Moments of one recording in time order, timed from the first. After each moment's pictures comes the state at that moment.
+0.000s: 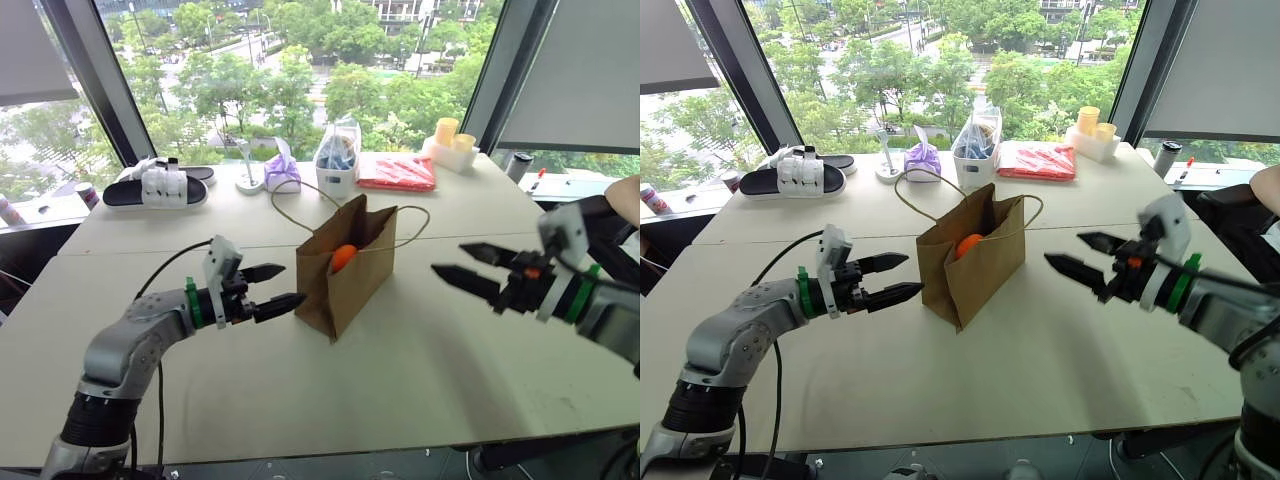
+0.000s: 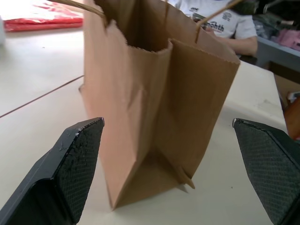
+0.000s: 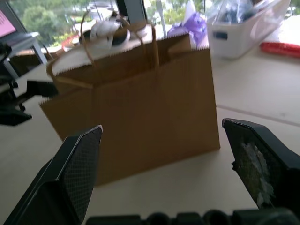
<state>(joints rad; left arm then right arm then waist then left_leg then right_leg) -0.41 0.54 0.03 -0.20 -0.63 0.64 -0.88 -0.26 -0.76 -0.43 -0.53 0.81 1.06 0.64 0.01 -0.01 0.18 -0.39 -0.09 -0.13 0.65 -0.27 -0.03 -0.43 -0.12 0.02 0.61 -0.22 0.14</state>
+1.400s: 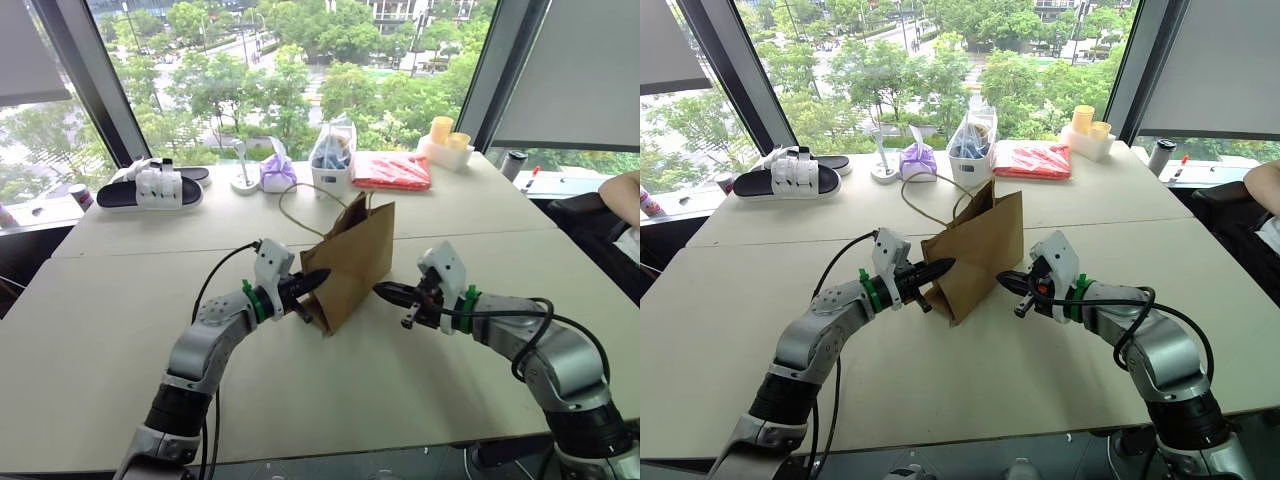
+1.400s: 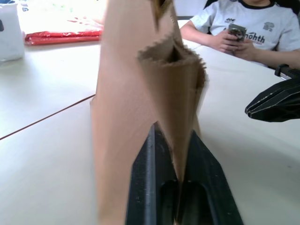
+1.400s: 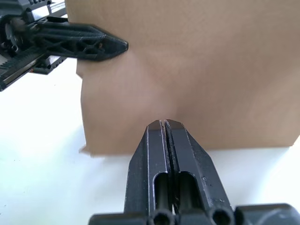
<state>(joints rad) -0.50 0.26 -0.08 -0.03 -0.40 0.46 -0.66 -0.36 -0.65 -0.04 -0.40 0.46 0.82 0.66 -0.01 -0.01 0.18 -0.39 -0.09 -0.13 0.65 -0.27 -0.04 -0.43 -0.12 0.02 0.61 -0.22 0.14</state>
